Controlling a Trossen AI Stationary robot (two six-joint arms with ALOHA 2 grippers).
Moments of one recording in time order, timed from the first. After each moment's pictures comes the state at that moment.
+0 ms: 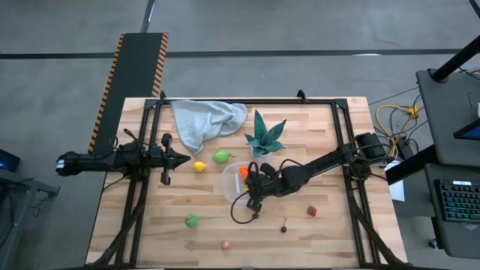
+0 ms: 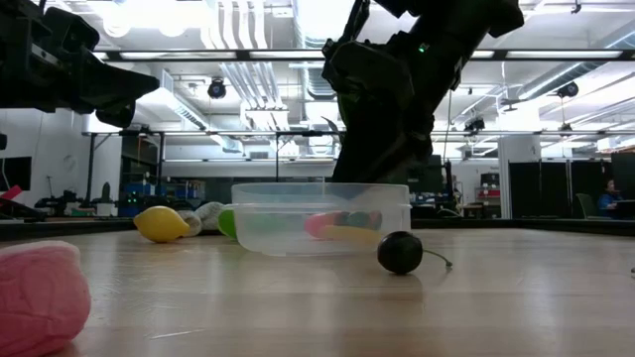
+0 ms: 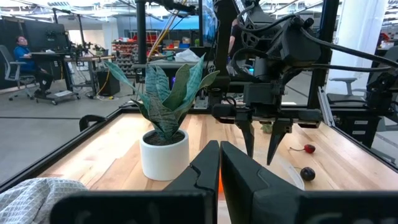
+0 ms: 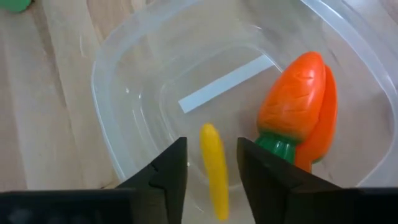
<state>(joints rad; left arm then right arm) -0.01 0.07 0.01 0.07 -0.06 0.01 0.28 1.87 1.19 -0.31 0.28 0.60</state>
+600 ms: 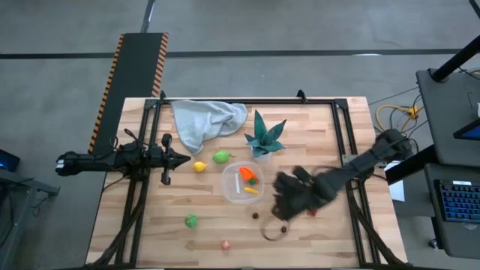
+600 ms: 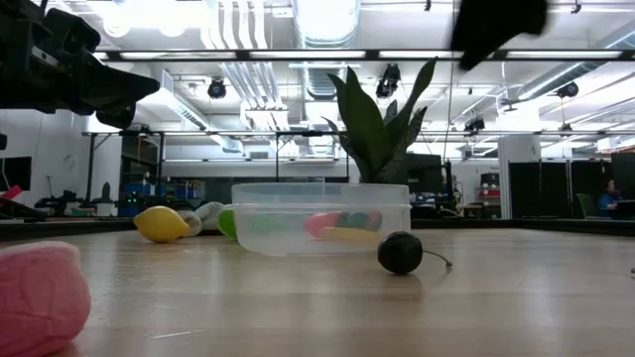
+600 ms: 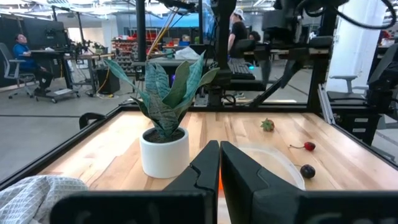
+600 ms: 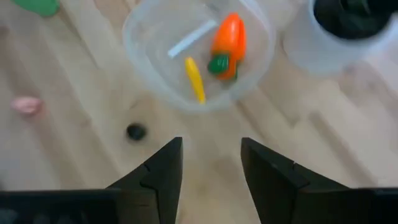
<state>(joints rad) -0.01 0.08 0.01 0.06 -0.06 0.01 0.55 1.61 1.37 -1.00 0.46 1.08</state>
